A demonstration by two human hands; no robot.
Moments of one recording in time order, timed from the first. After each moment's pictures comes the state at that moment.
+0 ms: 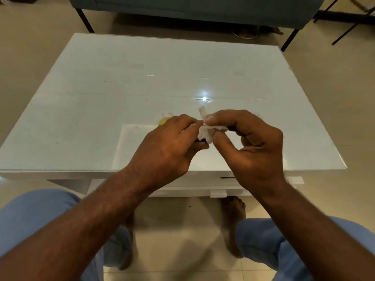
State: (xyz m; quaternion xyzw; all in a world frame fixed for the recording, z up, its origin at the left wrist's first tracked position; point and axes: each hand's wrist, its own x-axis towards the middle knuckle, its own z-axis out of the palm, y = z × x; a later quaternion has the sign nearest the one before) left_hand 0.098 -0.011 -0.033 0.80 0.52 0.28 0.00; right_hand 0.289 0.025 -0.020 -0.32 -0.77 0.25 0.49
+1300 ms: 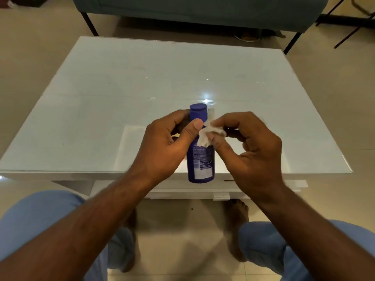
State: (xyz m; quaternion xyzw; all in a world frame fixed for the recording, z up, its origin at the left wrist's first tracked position) left_hand 0.099 -0.010 -0.024 0.59 0.55 0.50 0.31; right_hand 0.284 0.021 -0.022 -0.34 -0.80 0.19 0.46
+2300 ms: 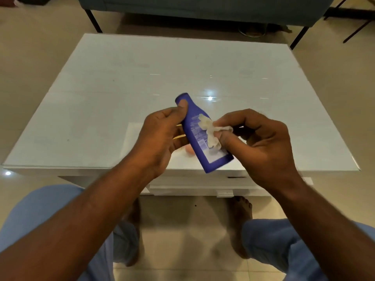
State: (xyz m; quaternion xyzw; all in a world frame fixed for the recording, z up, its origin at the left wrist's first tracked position) left_hand 0.098 0.001 -0.018 0.28 0.54 0.58 0.54; right_hand 0.290 0.024 -0.011 -0.35 -0.73 0.40 0.43
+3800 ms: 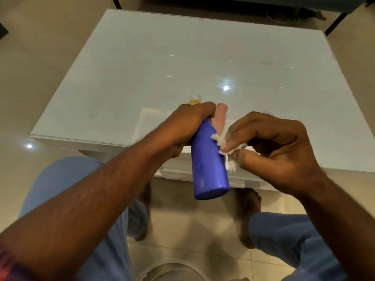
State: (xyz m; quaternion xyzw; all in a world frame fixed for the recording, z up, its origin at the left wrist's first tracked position) left_hand 0.090 0.004 -0.026 0.33 0.67 0.38 0.54; right_hand 0.287 0.011 -0.013 -0.21 -0.81 0.43 0.34
